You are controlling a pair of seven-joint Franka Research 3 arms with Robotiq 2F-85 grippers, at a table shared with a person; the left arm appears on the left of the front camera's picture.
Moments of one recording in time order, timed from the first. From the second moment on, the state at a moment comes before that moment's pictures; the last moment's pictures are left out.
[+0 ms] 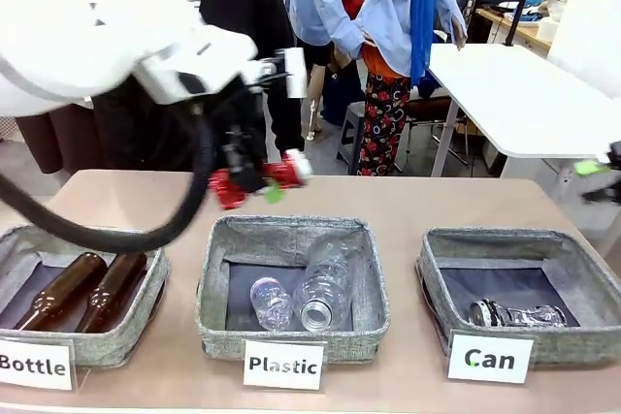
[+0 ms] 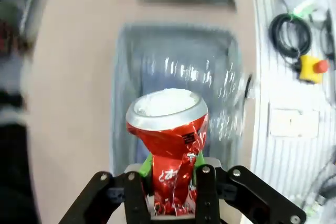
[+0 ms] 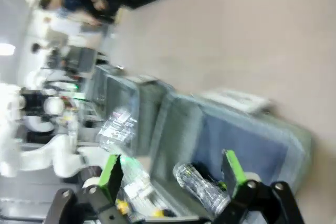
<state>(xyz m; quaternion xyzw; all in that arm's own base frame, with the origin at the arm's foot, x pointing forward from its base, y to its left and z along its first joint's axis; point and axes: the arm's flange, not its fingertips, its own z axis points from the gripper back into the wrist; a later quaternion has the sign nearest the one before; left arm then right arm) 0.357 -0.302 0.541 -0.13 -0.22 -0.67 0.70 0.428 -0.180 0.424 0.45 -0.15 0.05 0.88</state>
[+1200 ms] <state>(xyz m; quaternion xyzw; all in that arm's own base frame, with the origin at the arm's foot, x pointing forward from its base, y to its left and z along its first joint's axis) 0.431 -0.648 0.444 -0.21 -0.26 -0.72 0.60 0.304 -0.295 0.454 0.28 -0.16 0.11 0.94</state>
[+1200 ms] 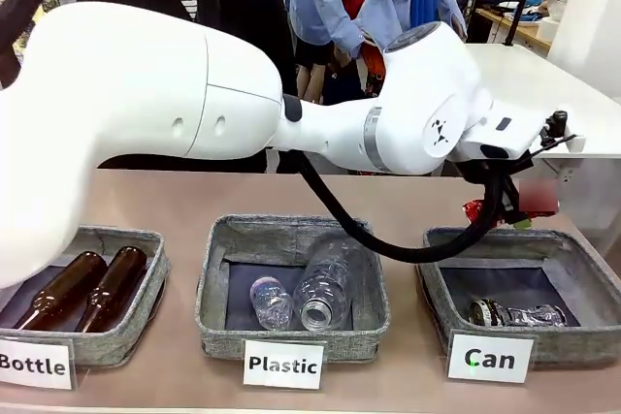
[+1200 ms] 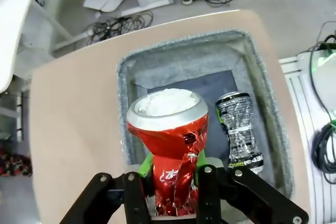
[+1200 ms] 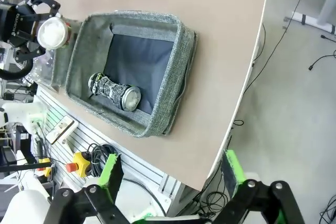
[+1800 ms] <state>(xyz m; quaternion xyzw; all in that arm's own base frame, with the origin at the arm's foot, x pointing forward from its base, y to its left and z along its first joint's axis) 0.426 -0.652 0.453 -0.20 -0.25 -0.74 0.59 0.303 -0.296 0.454 0.27 -0.16 0.11 0.94</state>
